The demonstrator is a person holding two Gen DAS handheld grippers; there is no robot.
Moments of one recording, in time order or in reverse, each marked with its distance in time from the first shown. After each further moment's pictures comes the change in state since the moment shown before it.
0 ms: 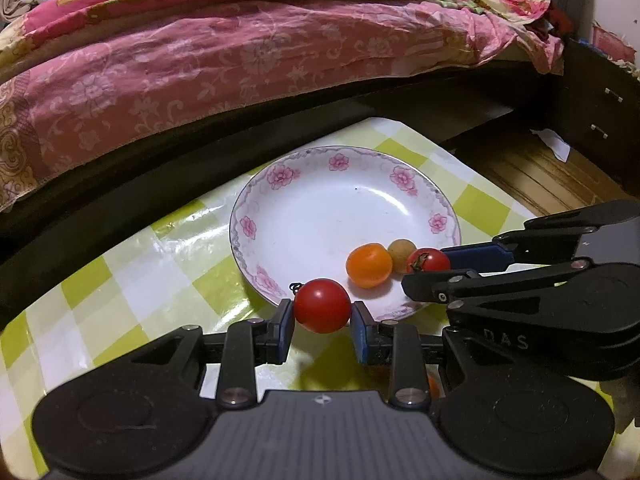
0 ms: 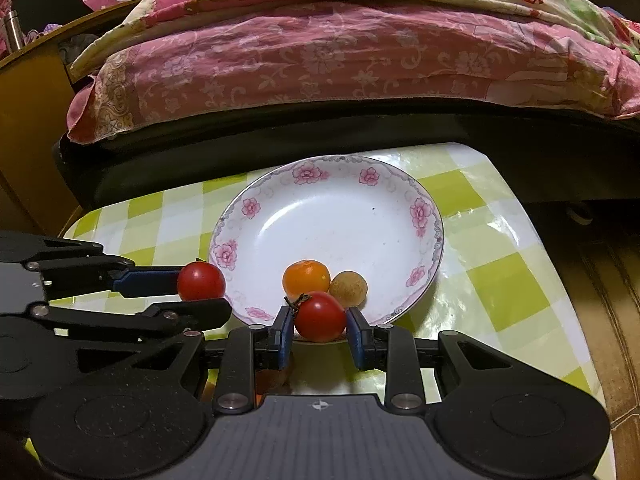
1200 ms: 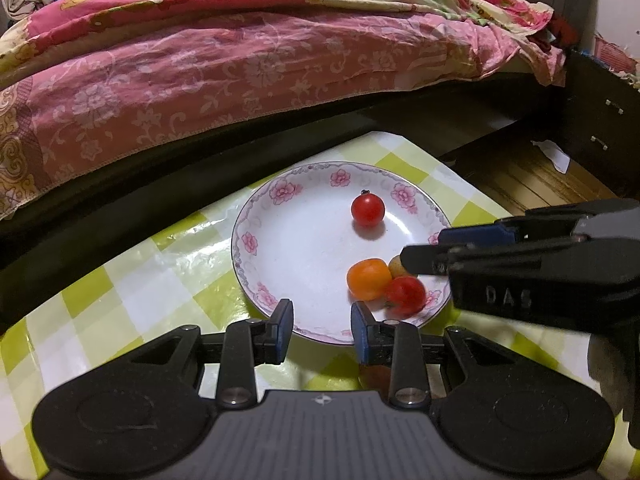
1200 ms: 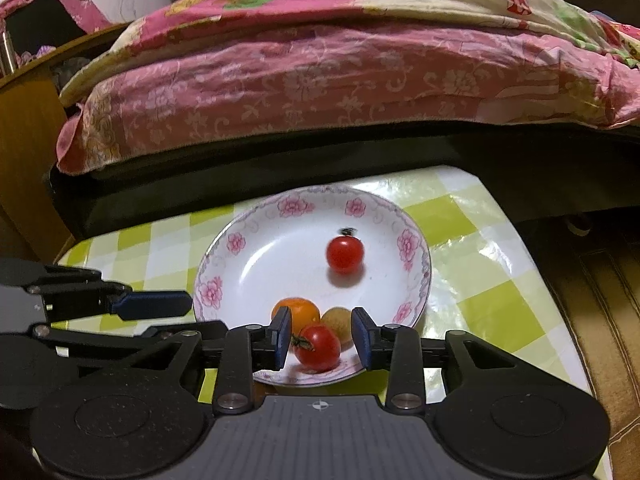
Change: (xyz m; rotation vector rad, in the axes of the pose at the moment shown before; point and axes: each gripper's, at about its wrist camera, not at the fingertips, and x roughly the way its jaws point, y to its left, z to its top) left arm -0.005 0.002 0.008 -0.020 -0.021 -0.012; right arm 0.000 -0.012 0.014 0.032 -0.067 -0.002
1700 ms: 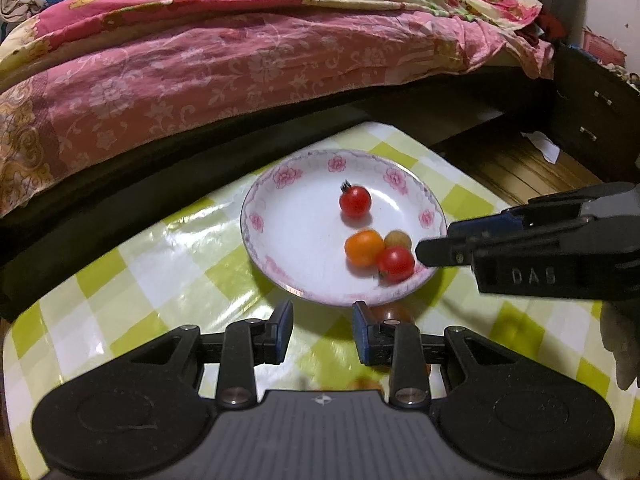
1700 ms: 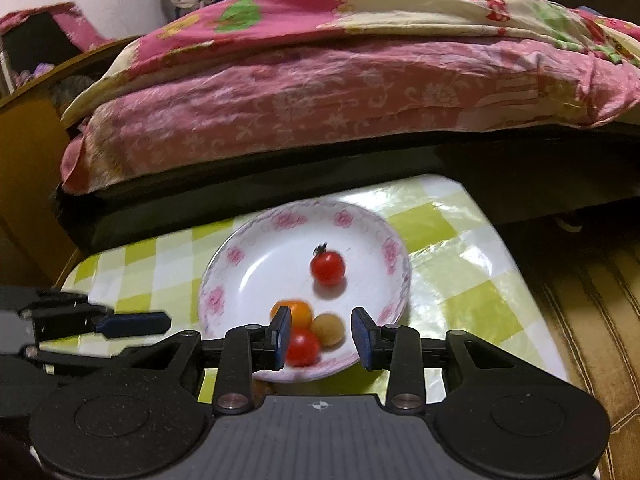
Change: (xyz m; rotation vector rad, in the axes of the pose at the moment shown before) left arm -0.025 0.006 -0.019 0.022 0.017 -0.018; right arm -0.022 -0.005 -0.001 0.021 -0.003 0.011
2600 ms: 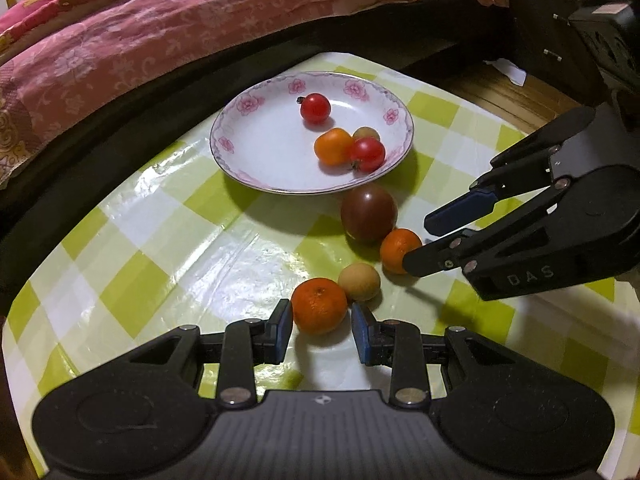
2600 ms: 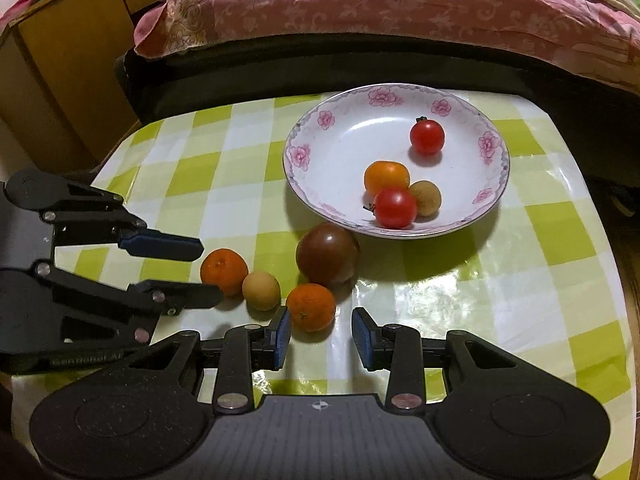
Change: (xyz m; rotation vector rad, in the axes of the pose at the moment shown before) left arm 0.000 -0.007 -0.049 0.172 0.118 -0.035; right arm 0.008 0.035 -0.049 -0.175 0.246 0.118
